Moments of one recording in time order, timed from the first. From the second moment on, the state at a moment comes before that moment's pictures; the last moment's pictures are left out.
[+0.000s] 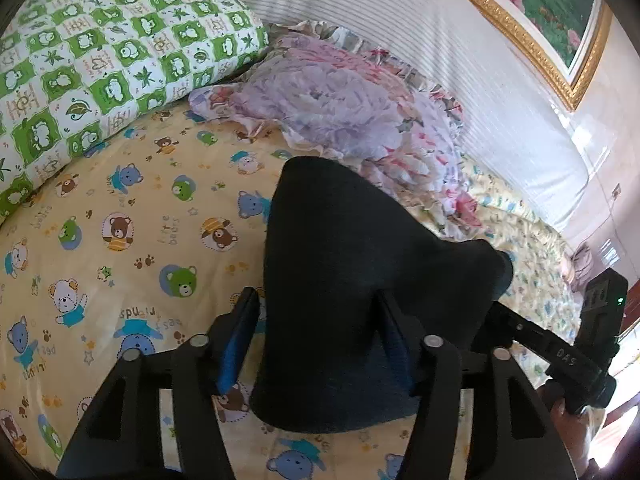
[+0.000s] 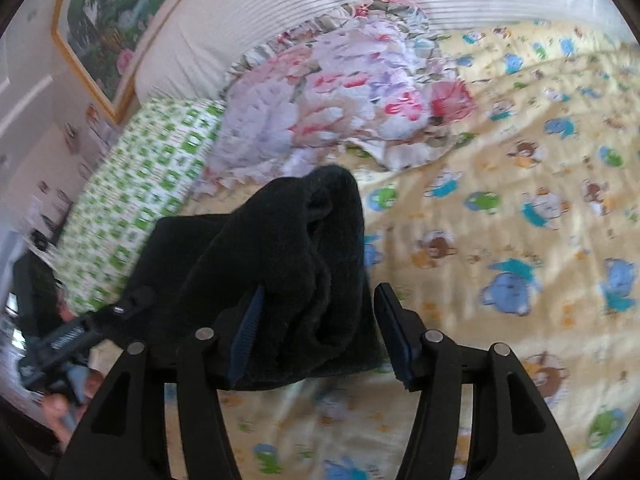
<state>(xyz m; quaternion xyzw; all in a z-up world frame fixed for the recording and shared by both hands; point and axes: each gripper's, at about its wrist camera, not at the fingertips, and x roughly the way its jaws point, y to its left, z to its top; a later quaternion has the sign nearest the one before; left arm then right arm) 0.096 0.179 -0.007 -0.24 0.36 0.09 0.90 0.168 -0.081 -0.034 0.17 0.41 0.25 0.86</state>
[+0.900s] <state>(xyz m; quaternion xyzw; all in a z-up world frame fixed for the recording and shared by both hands) 0.062 0.166 0.006 -0.20 0.36 0.10 0.91 0.137 -0.083 -0.015 0.15 0.39 0.27 0.87</state>
